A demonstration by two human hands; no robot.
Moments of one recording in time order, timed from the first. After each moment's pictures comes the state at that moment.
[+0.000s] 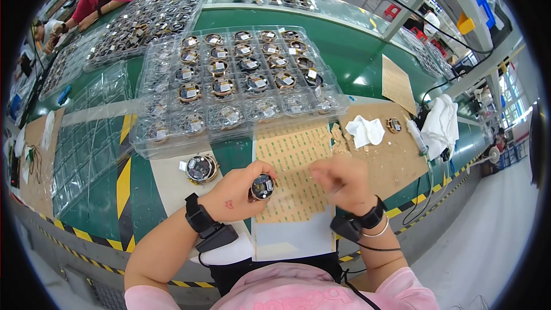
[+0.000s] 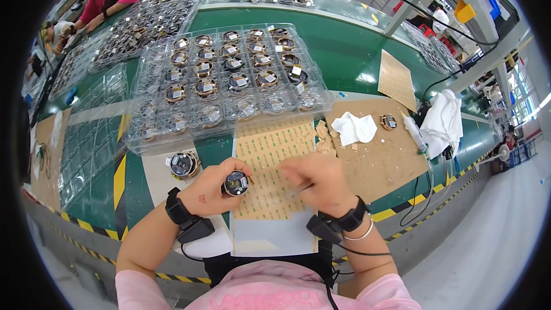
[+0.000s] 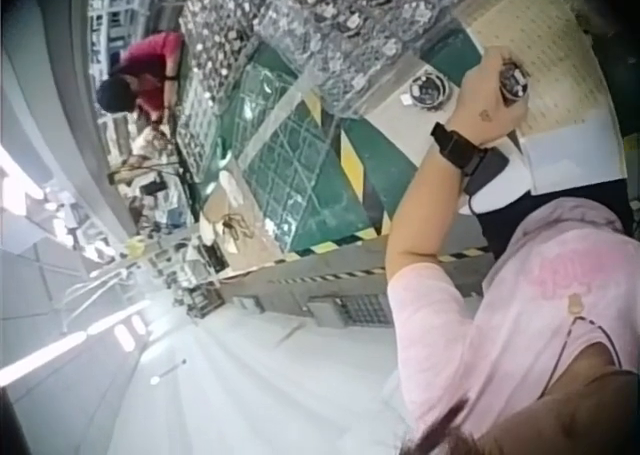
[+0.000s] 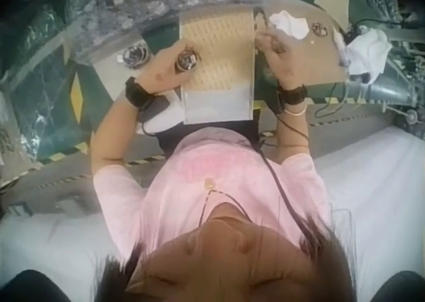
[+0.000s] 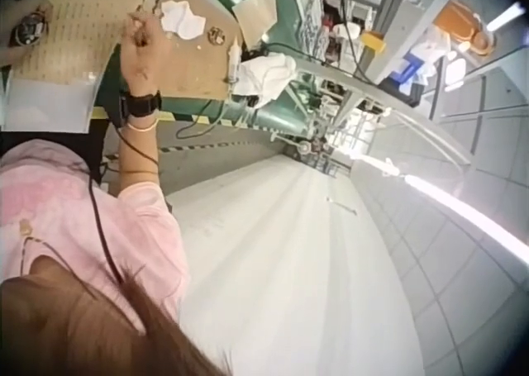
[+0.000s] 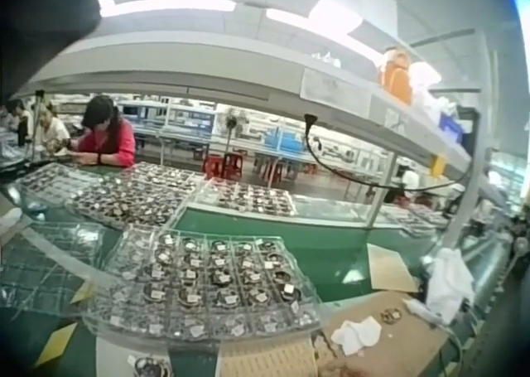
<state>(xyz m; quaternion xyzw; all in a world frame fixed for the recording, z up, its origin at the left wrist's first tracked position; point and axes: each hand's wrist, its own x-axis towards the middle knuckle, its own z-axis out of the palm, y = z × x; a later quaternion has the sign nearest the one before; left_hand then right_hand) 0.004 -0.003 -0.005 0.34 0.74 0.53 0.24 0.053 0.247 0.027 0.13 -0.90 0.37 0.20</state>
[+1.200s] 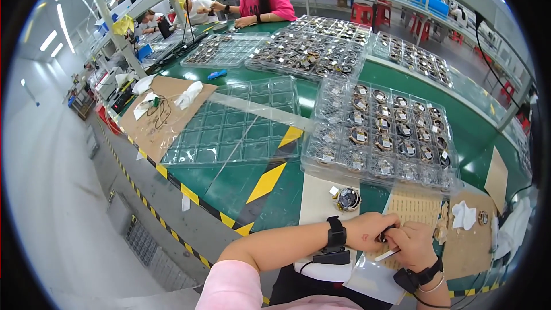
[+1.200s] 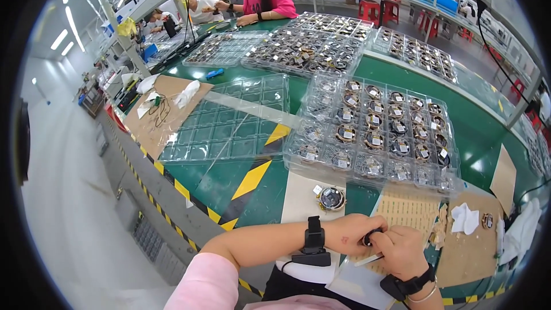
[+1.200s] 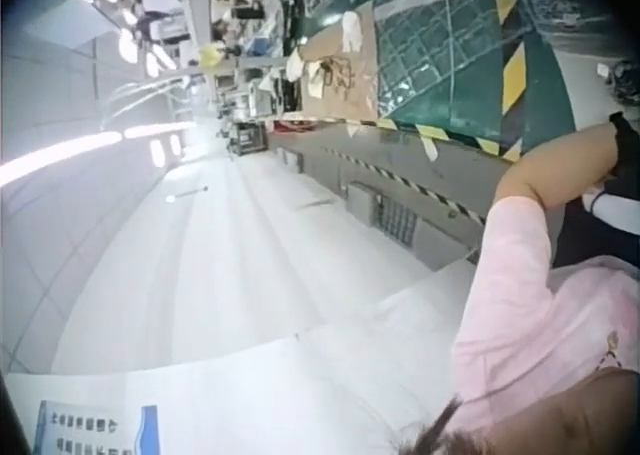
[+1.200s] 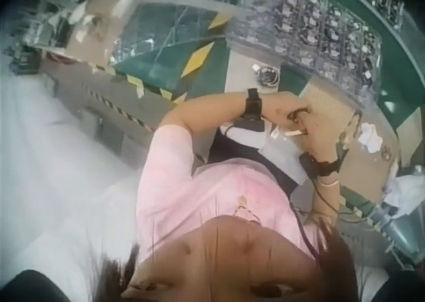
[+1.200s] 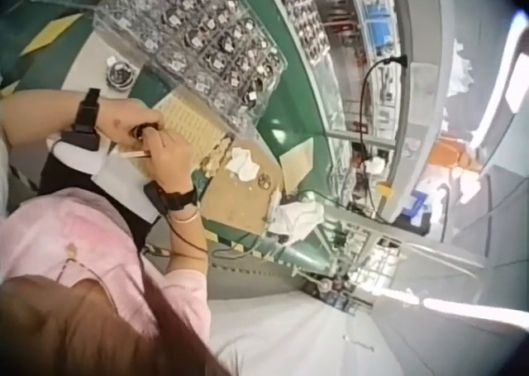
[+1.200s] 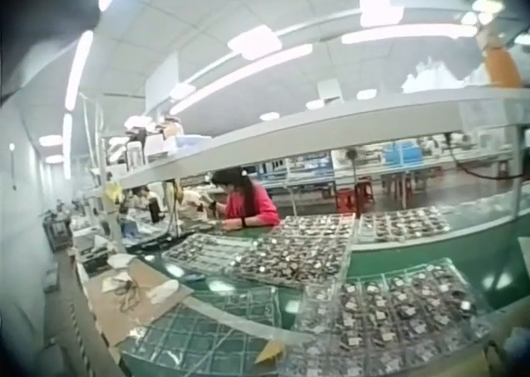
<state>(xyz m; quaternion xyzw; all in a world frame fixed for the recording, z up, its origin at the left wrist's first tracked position) 0.007 0.002 -0.023 0.40 0.71 0.55 0.15 0.037 0.181 0.042 0.44 -0.87 0.19 0.13</state>
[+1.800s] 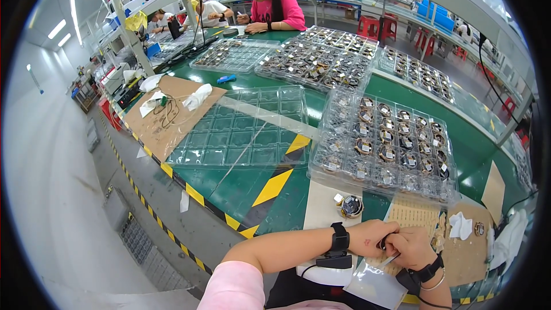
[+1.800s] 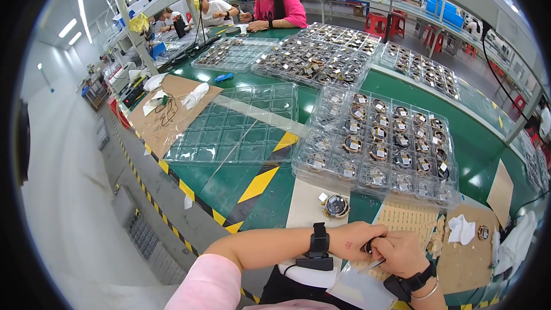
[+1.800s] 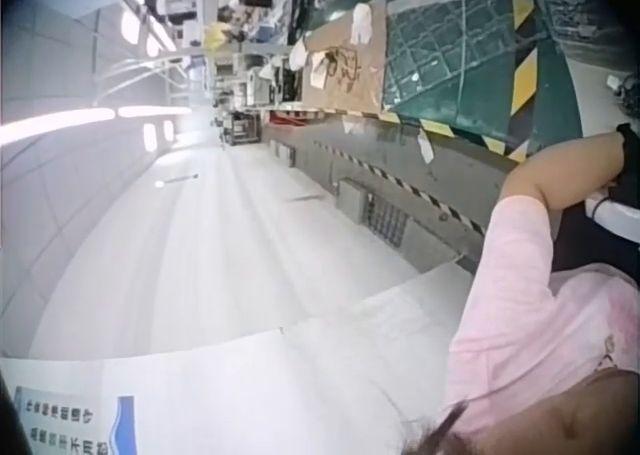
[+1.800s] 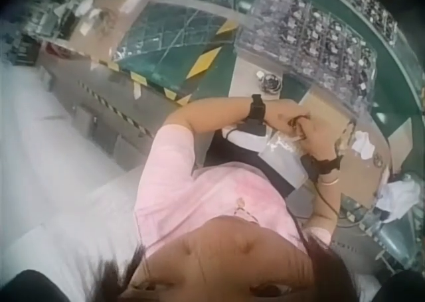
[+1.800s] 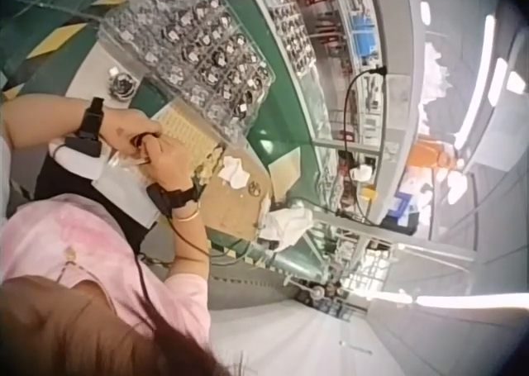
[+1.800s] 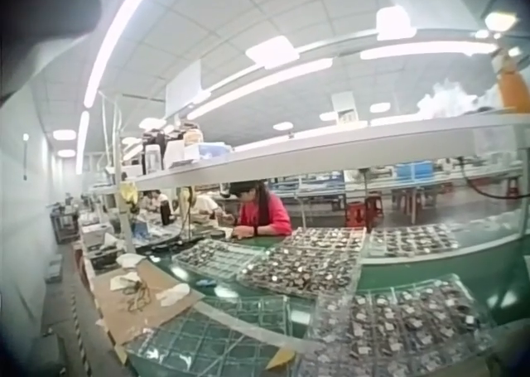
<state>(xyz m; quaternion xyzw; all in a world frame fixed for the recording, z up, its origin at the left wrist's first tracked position) 0.007 0.002 -0.018 0.41 0.71 0.55 0.15 0.024 0.184 0.041 0.48 -0.85 0.21 0.06</state>
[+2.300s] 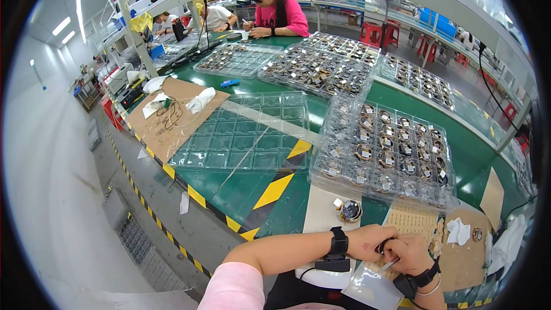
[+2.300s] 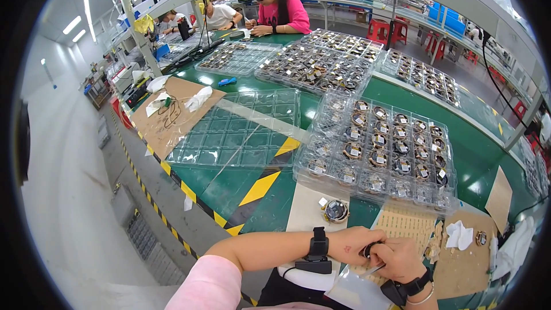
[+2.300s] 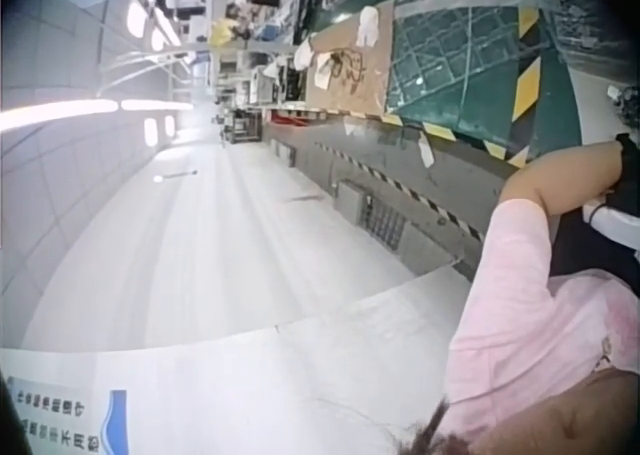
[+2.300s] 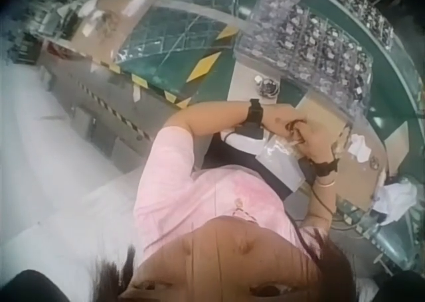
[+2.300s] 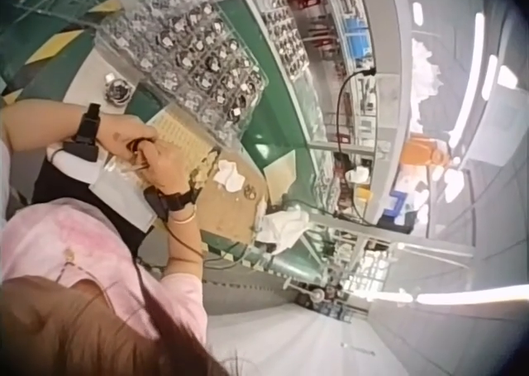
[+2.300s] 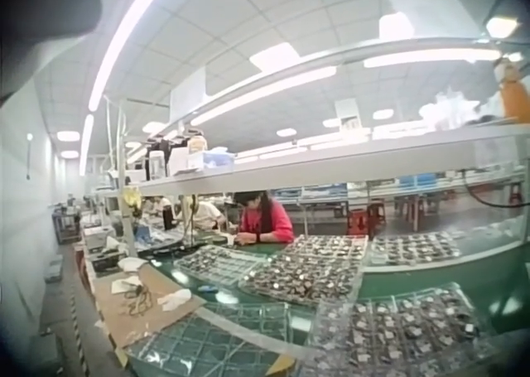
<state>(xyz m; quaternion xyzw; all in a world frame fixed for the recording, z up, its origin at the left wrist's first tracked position) 0.008 0.001 -0.014 0.40 0.71 0.56 0.16 0.023 0.190 0.039 0.47 -0.85 0.23 0.02</state>
